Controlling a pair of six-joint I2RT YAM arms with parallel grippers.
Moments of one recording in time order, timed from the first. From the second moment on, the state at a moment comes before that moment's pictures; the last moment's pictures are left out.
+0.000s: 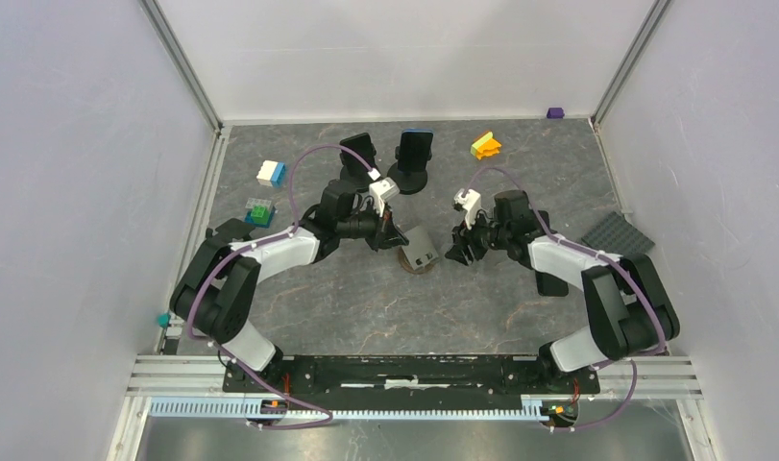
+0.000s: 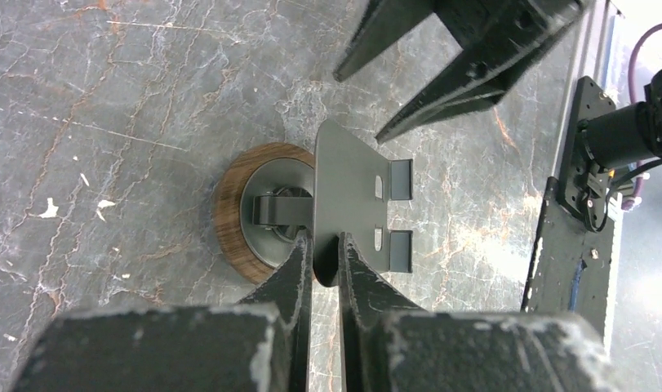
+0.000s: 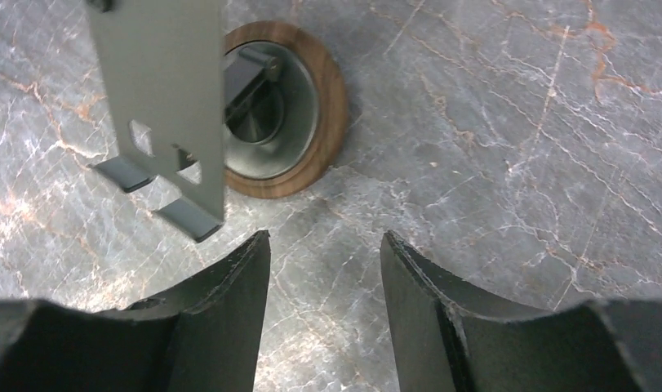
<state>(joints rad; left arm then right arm) -0.53 1.59 0.83 0.23 0.67 -0.10 0.33 1.47 0.67 0.04 -0.63 -0.33</state>
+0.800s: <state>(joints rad) -0.52 1.60 0.83 0.24 0.83 -0.08 0.30 1.84 0.88 0.04 -0.96 -0.26</state>
